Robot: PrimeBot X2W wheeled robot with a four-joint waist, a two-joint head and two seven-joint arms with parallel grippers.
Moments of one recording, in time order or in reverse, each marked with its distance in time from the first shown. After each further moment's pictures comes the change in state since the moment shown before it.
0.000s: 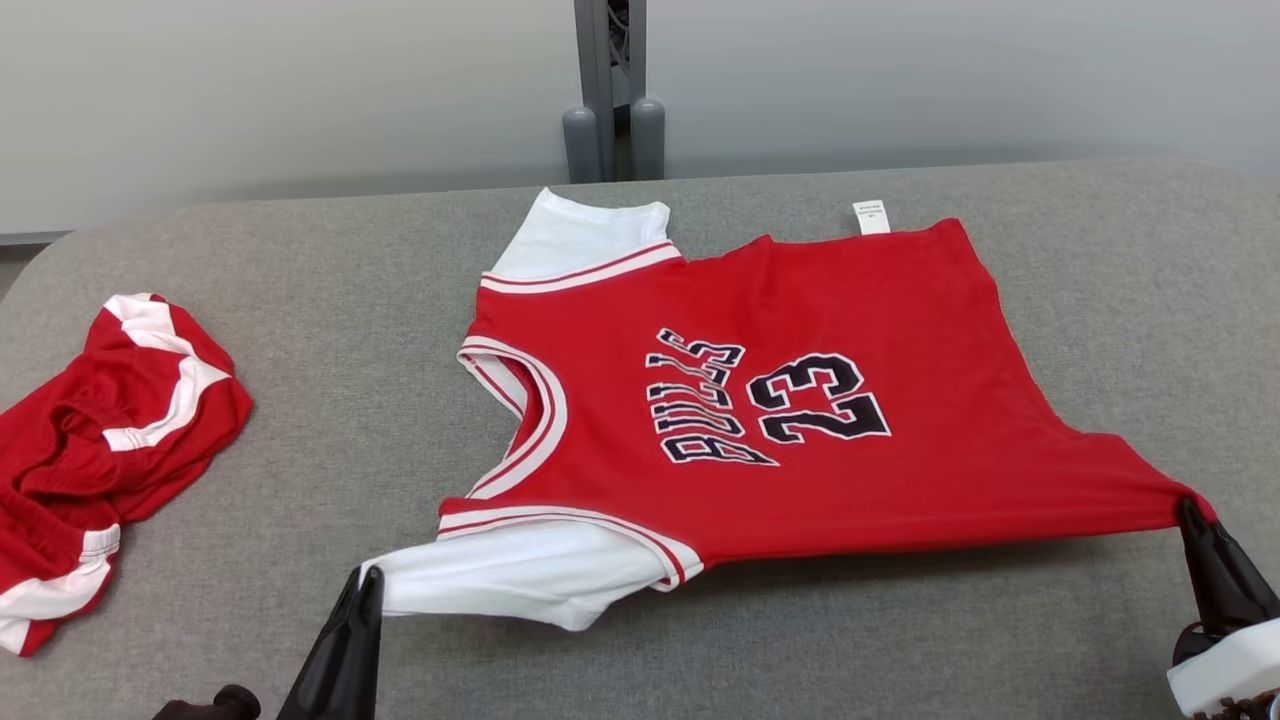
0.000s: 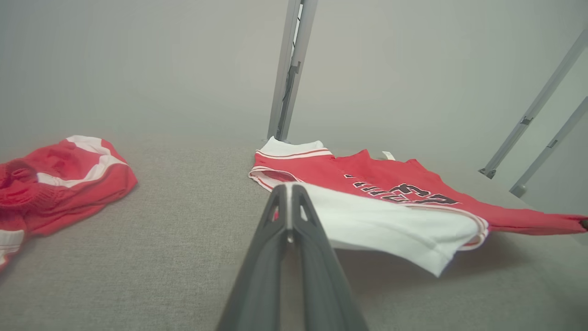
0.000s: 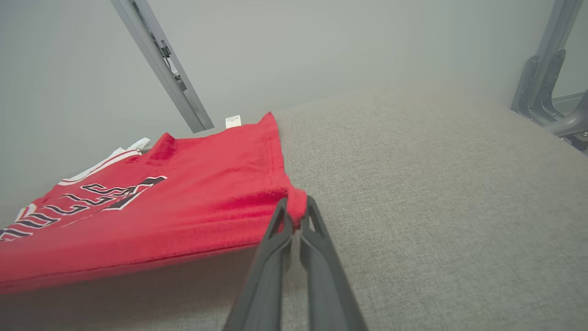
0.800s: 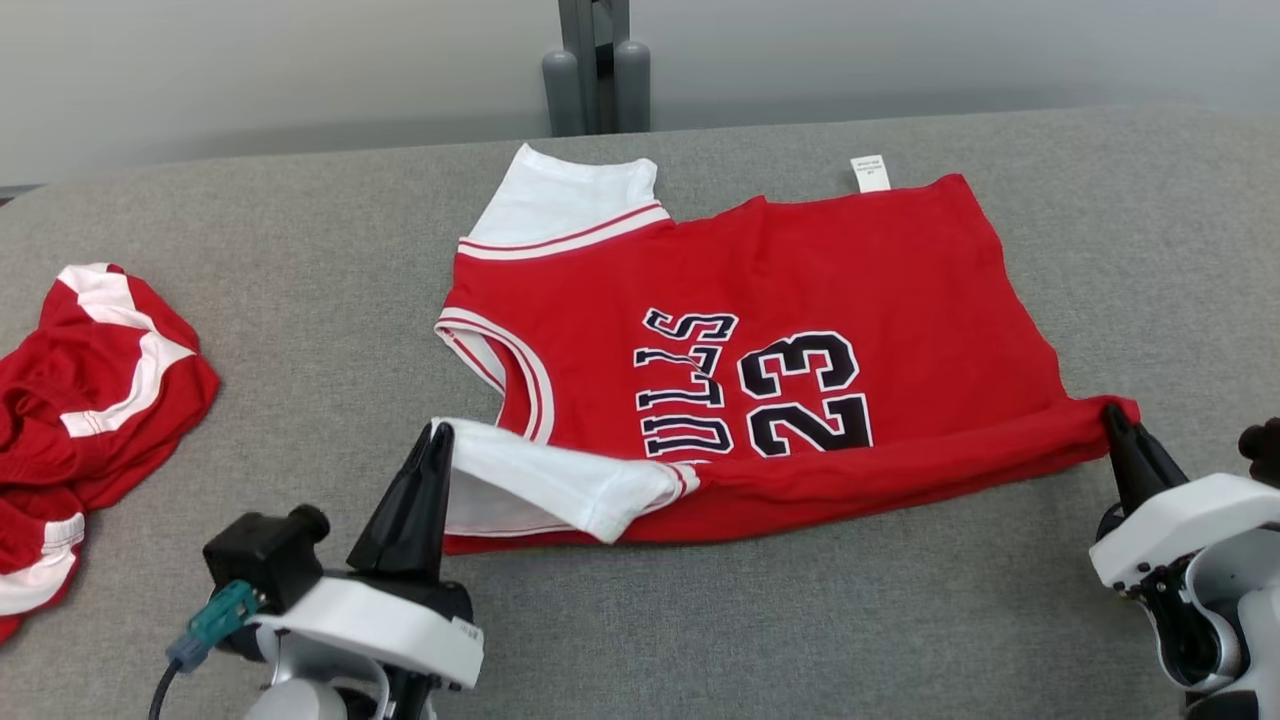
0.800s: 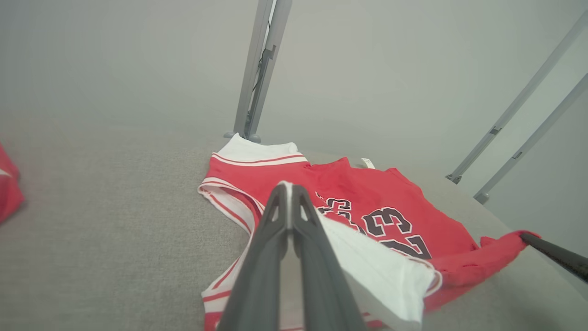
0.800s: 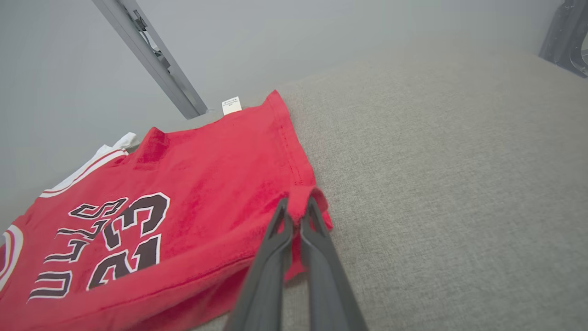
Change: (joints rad) left arm -0.311 -0.098 -0.060 0.243 -0.084 -0.110 0.046; right arm -0.186 0.191 -0.143 0.027 -0.163 -0.002 0.265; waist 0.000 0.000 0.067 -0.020
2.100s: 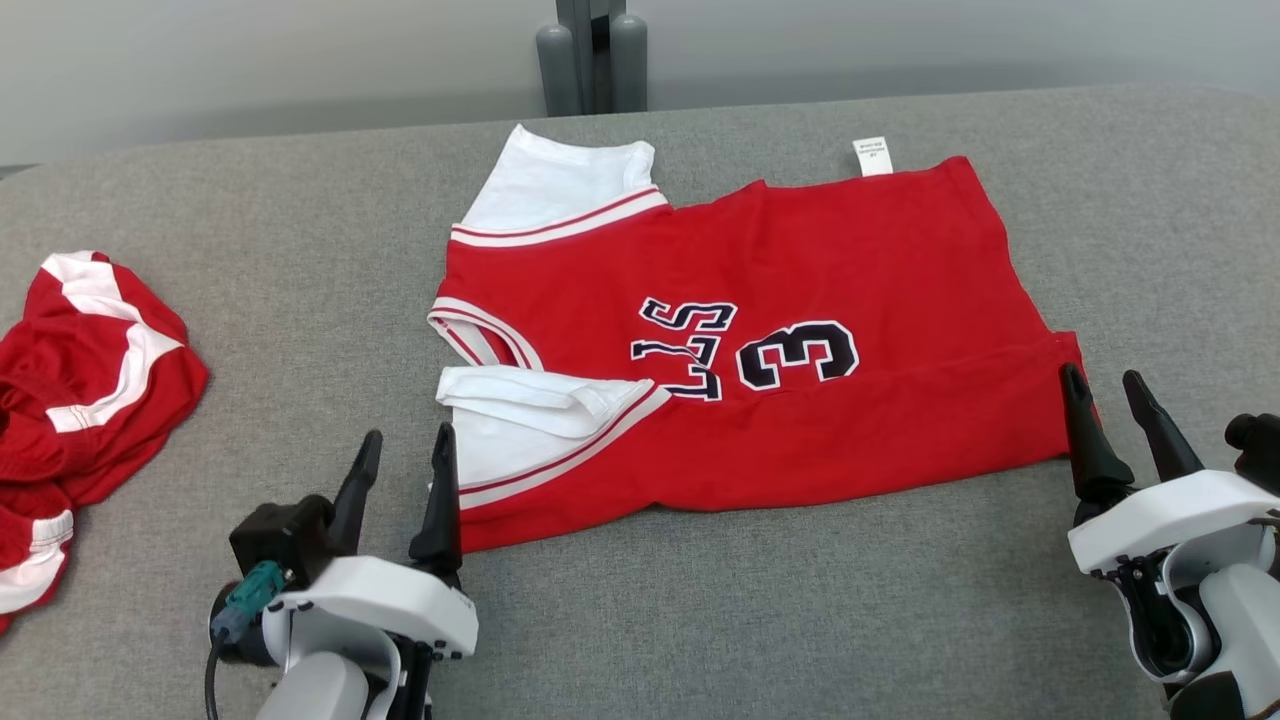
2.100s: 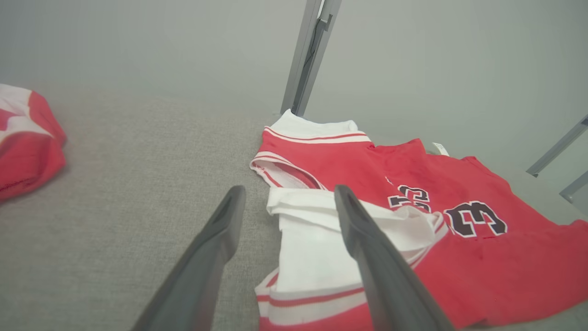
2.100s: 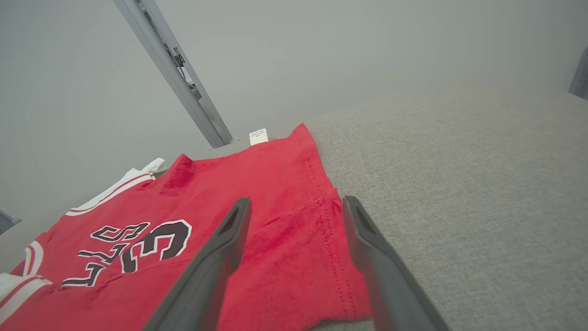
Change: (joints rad) left arm -0.158 -0.097 0.023 0.370 0.047 0.014 -0.120; right arm -0.111 -0.100 0.269 0.138 0.181 0.000 -0.298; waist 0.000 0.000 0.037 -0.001
